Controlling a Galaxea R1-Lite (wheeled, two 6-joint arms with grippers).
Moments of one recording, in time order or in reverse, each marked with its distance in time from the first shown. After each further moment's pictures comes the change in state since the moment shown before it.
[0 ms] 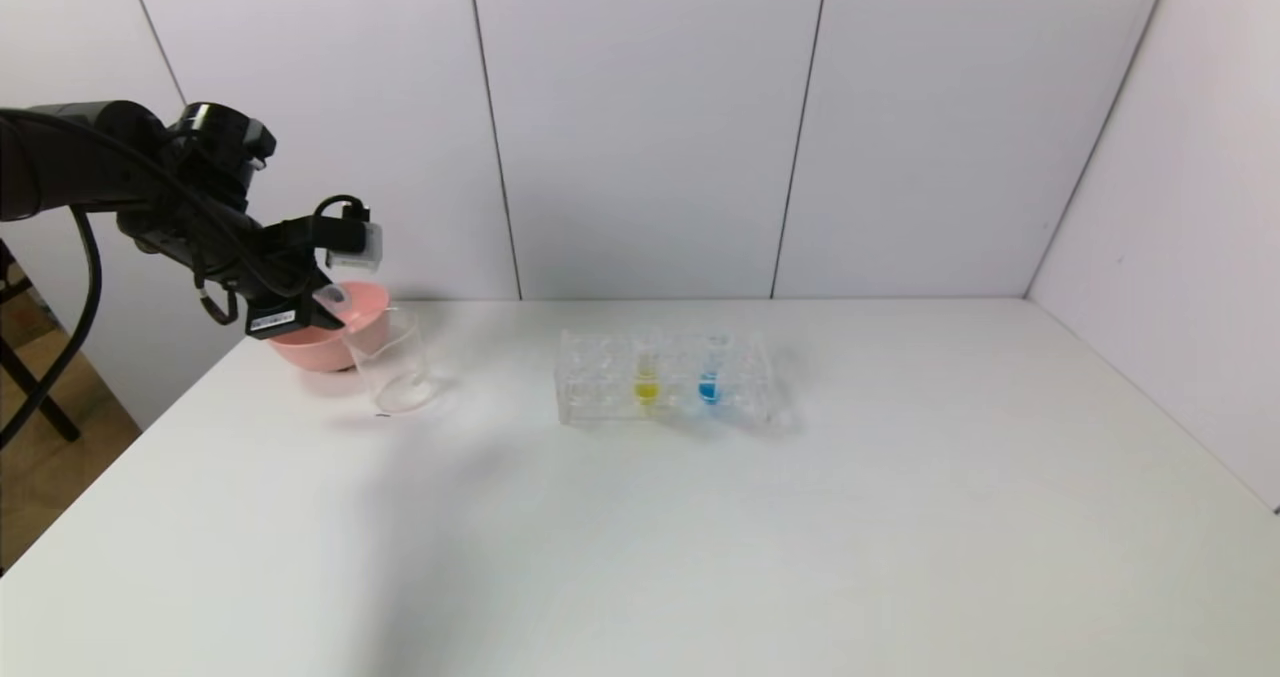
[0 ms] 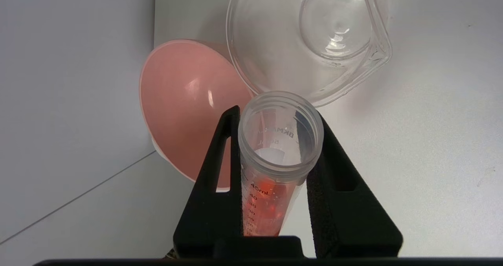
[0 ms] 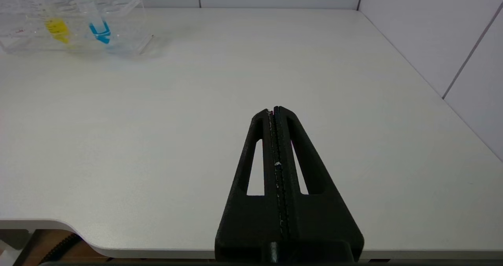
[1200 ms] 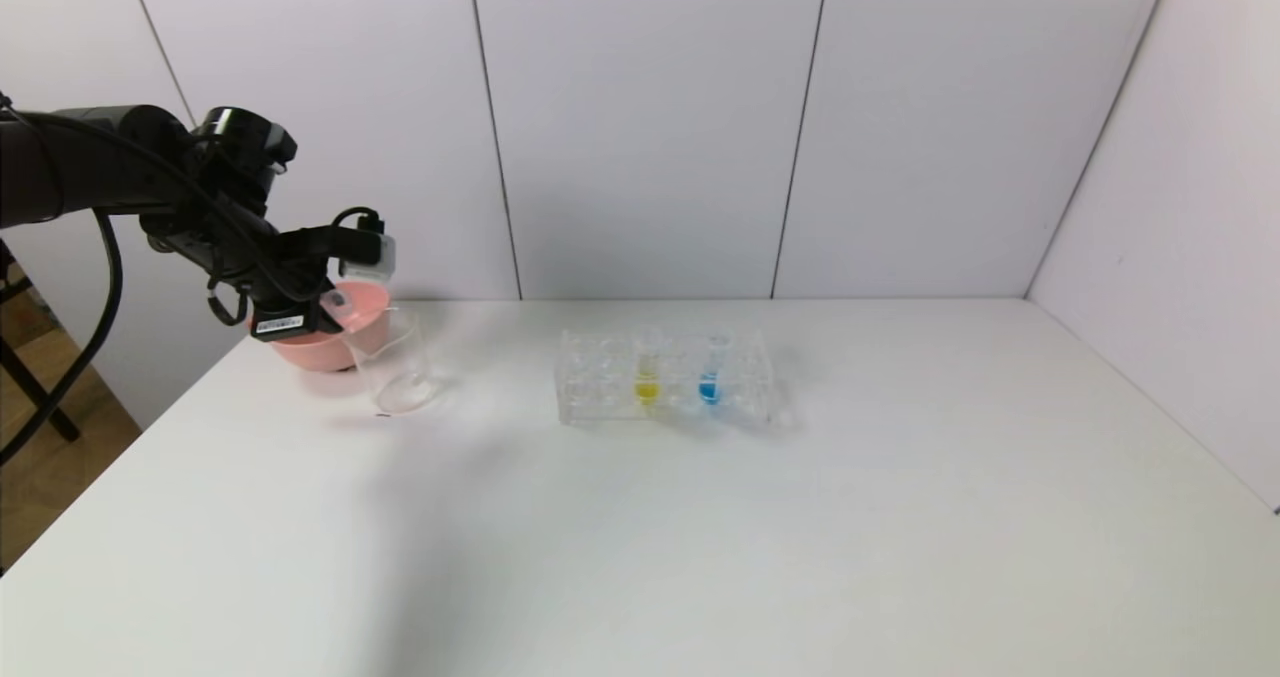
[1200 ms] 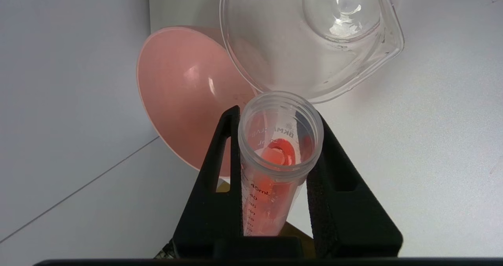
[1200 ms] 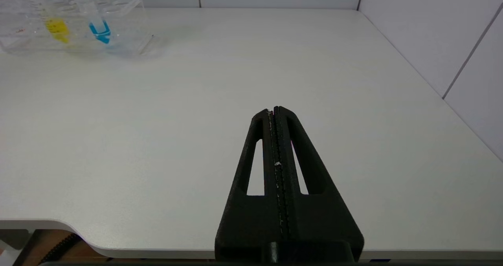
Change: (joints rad) left arm -0.035 0.010 0.000 -0.002 0.111 0.013; right arm 0.000 0.000 0.000 0.000 0.000 0.000
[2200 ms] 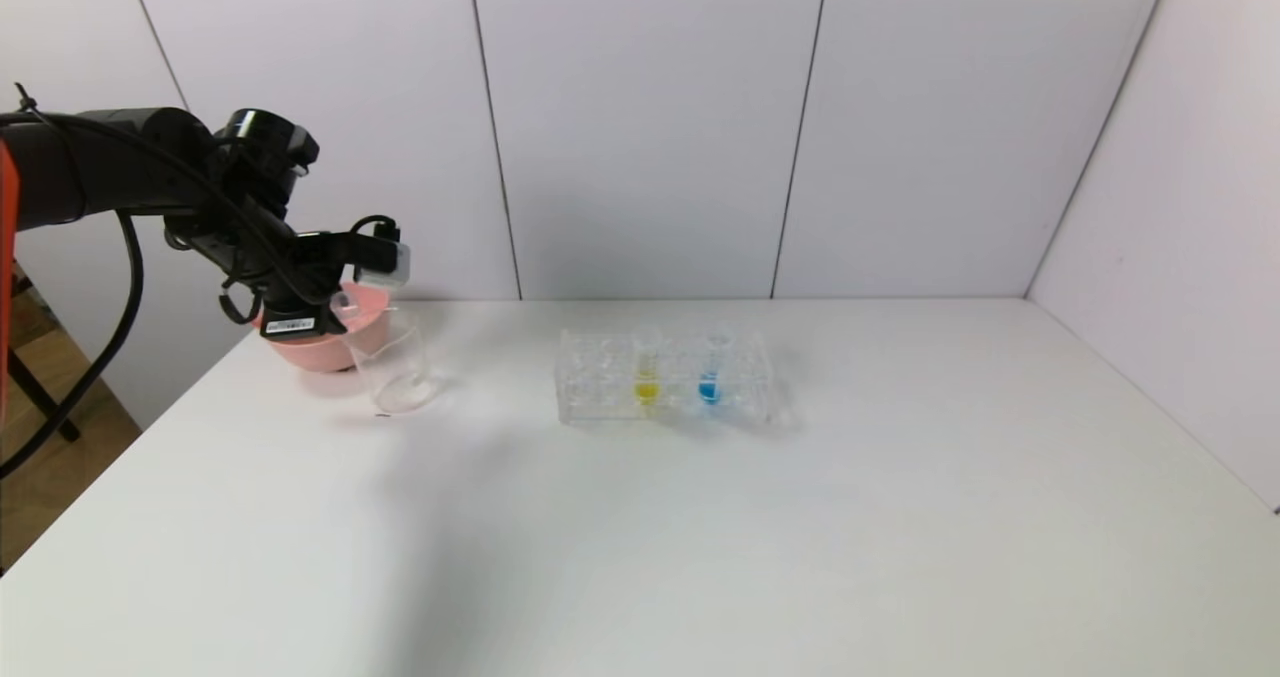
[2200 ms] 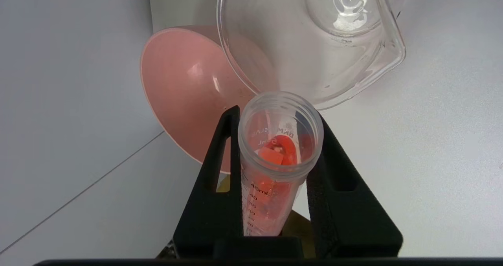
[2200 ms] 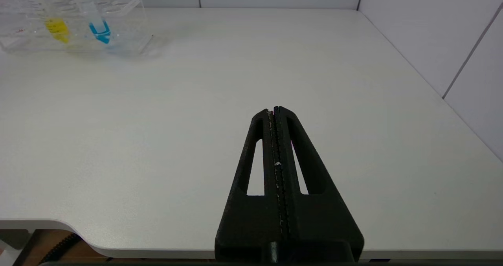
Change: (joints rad) left arm -0.037 0.005 0.000 -0.007 0.095 0.012; right arm 0.000 0.000 0.000 0.000 0.000 0.000
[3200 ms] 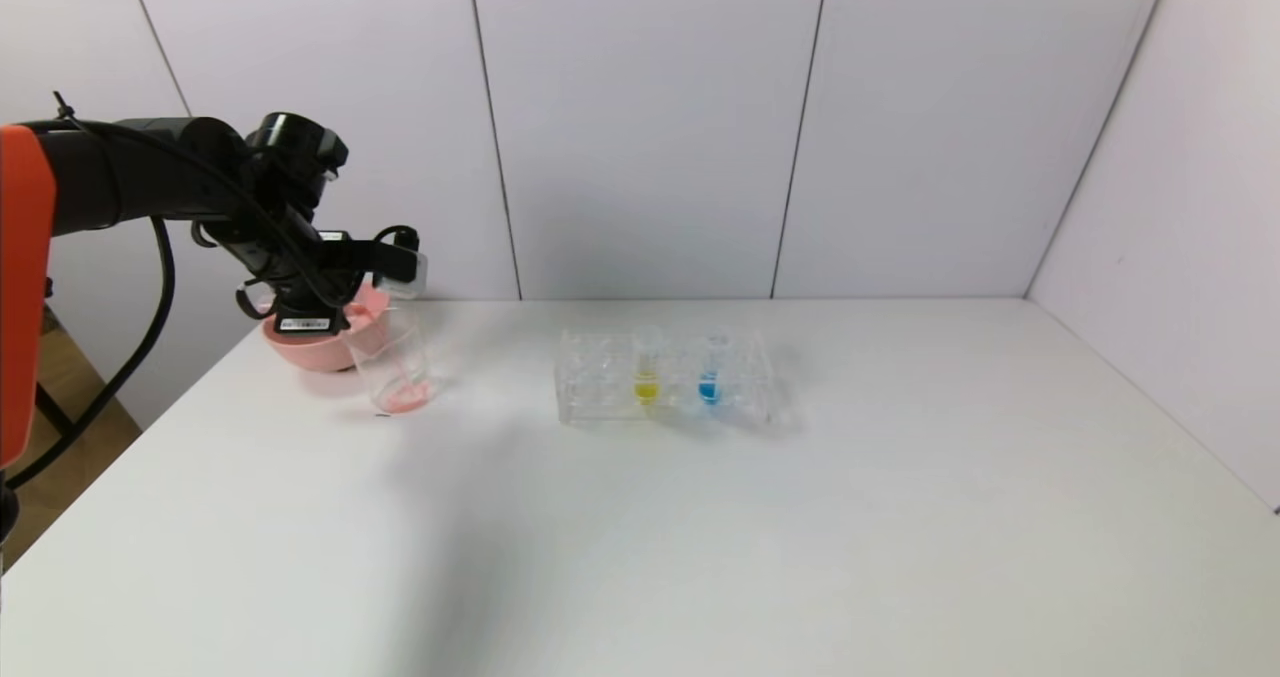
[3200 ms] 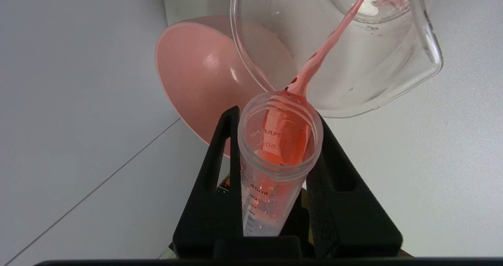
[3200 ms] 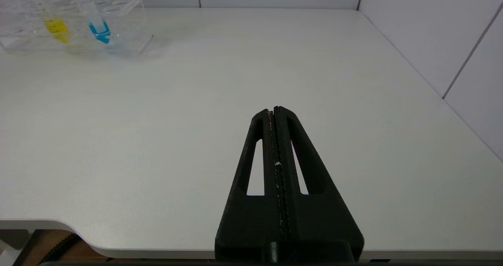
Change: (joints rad) left arm -0.044 0.019 0.000 -0.046 0.136 0.025; right arm 0.000 0.000 0.000 0.000 0.000 -0.001
